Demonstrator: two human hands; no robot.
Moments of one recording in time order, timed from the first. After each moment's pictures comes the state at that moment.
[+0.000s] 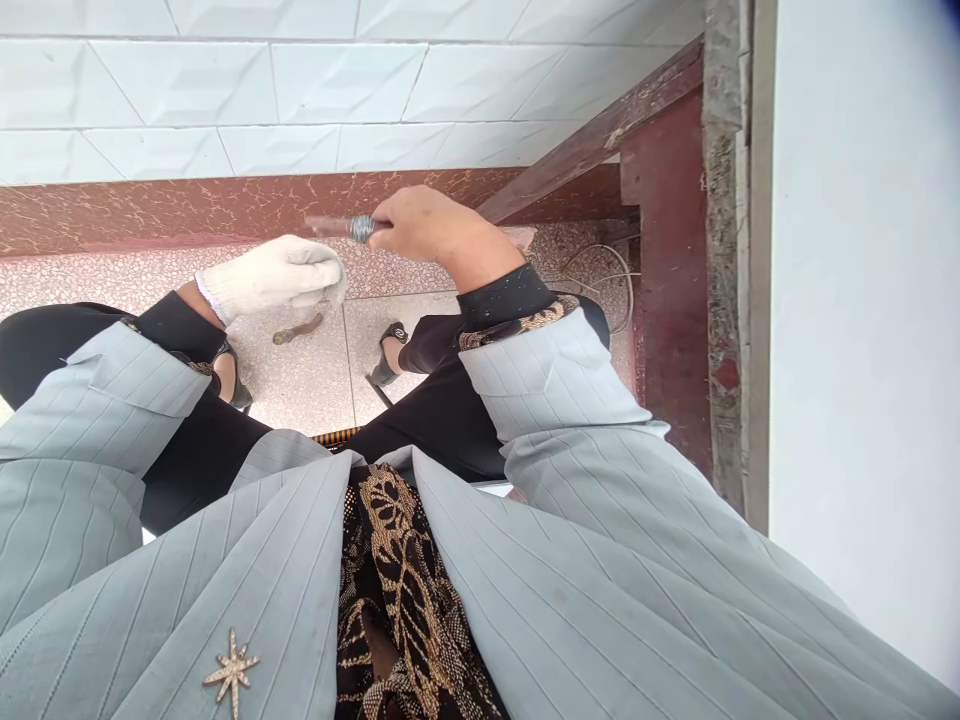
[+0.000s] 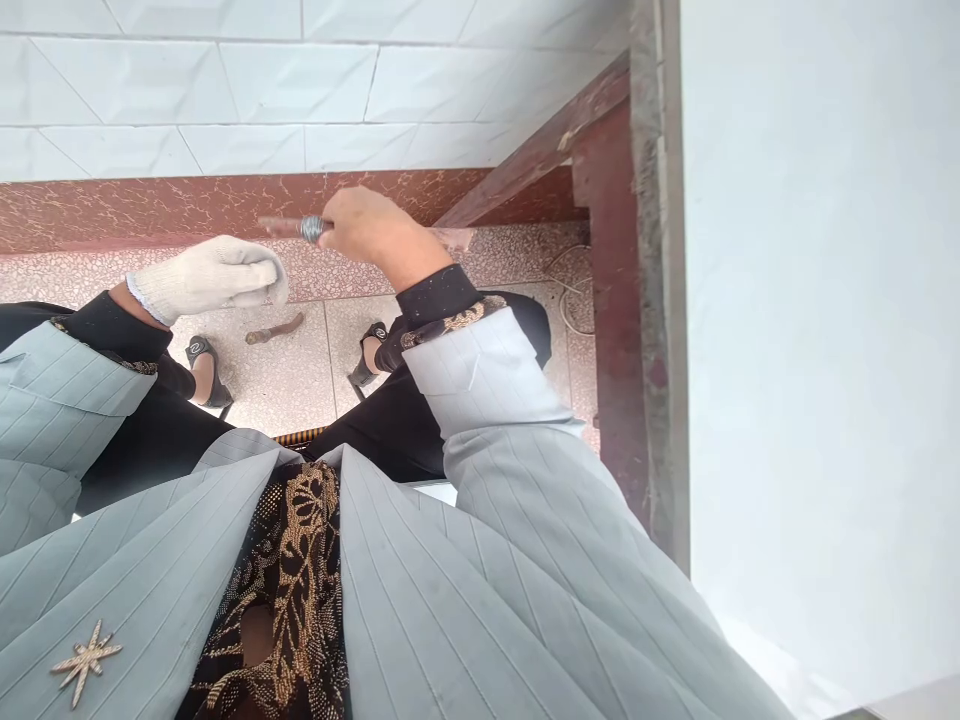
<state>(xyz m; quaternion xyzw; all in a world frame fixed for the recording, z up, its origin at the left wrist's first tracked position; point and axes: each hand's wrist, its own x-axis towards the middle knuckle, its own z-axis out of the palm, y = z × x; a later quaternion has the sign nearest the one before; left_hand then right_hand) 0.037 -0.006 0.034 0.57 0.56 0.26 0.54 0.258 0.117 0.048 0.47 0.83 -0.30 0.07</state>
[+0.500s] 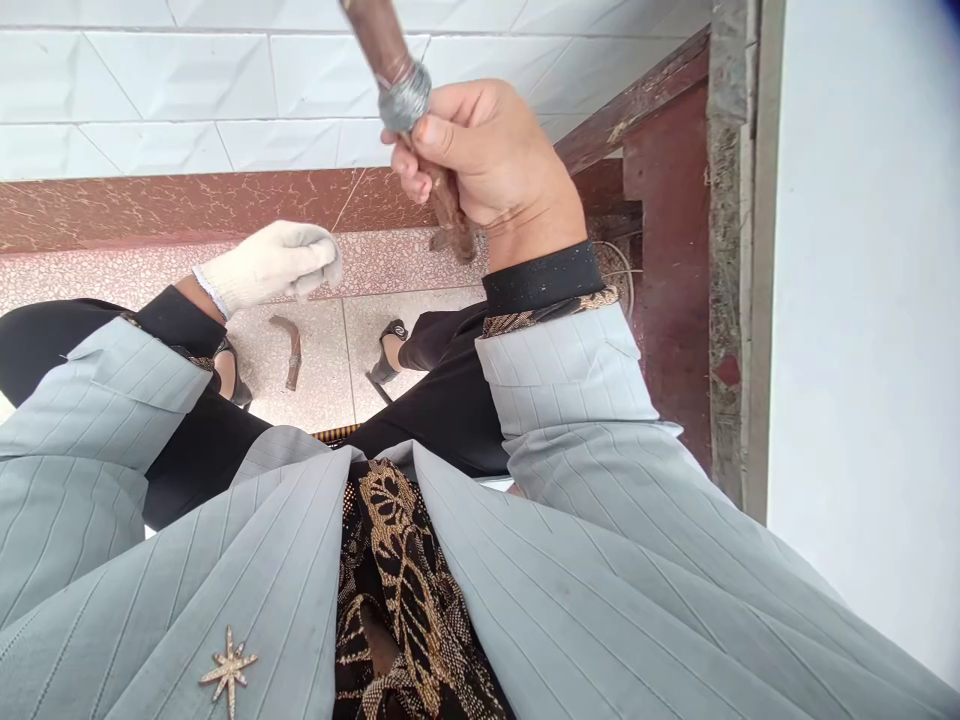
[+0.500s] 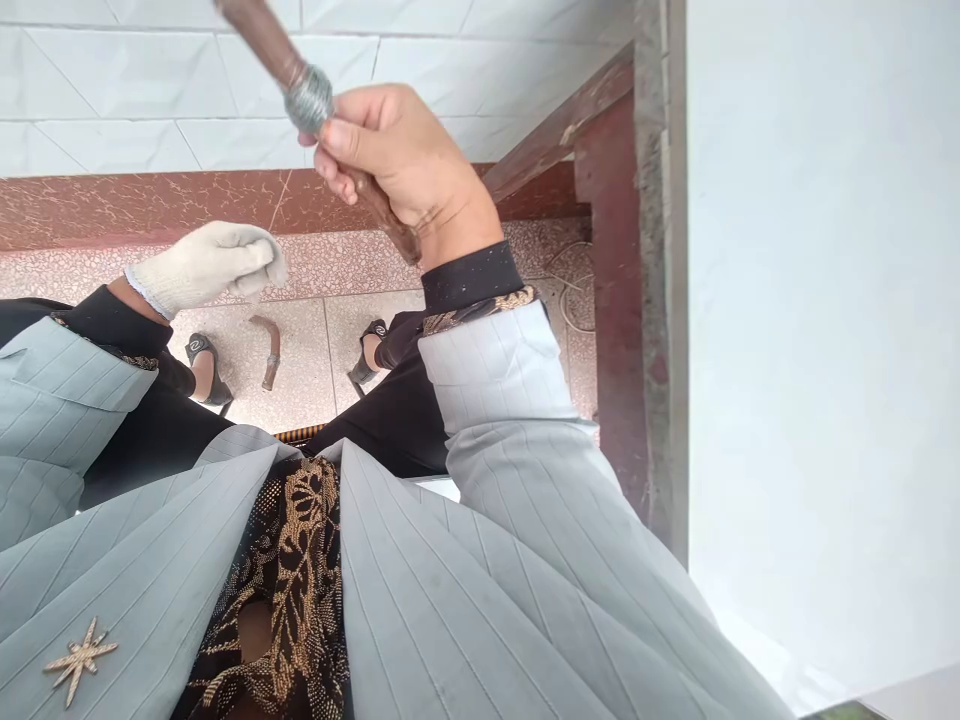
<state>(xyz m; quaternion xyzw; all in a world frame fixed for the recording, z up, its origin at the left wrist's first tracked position) 0.028 0.003 0.018 0.59 0.49 0.28 0.58 0.291 0.133 0.044 0.22 0.63 -0.68 -0.30</state>
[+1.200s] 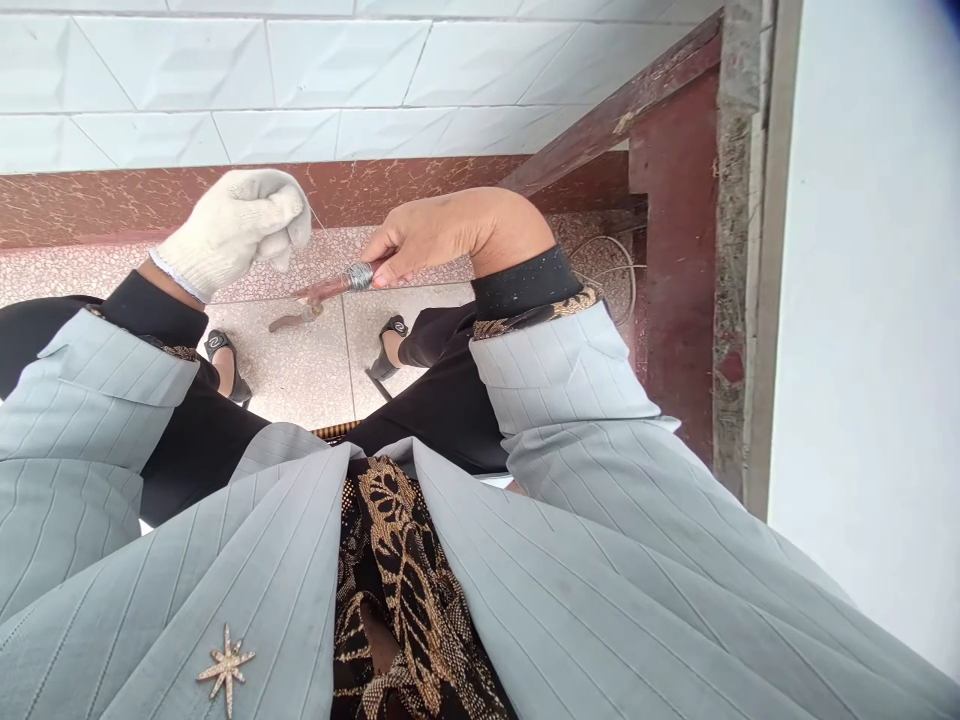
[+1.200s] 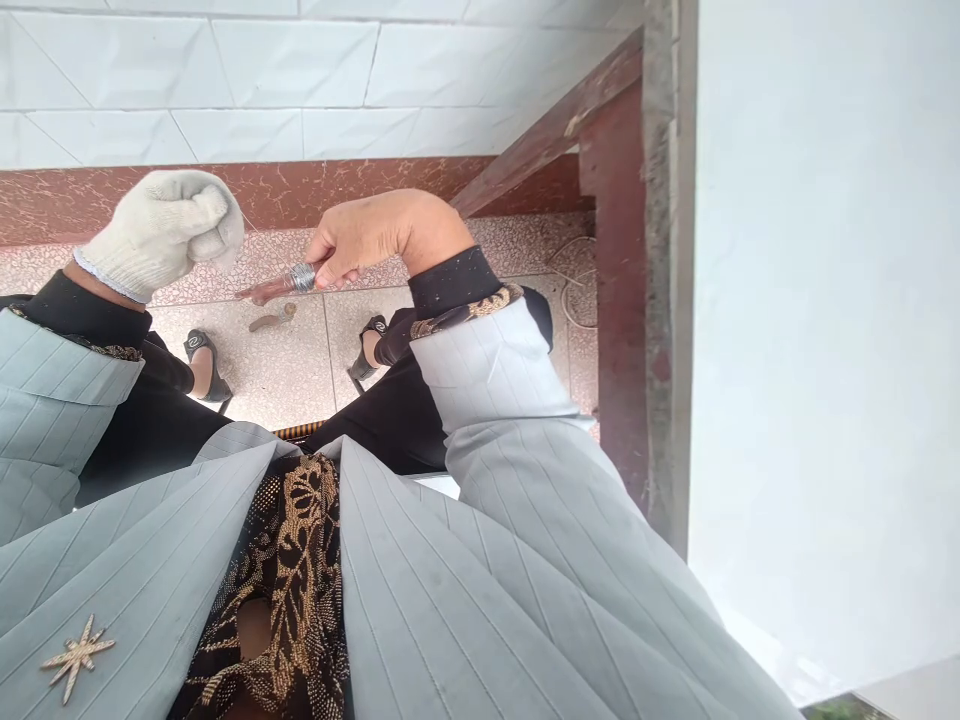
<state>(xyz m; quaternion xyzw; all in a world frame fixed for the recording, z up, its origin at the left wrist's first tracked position) 0.014 0.000 0.053 0.54 0.50 0.36 0.57 0.283 0.142 0.039 0.20 0.83 -0.47 0.22</state>
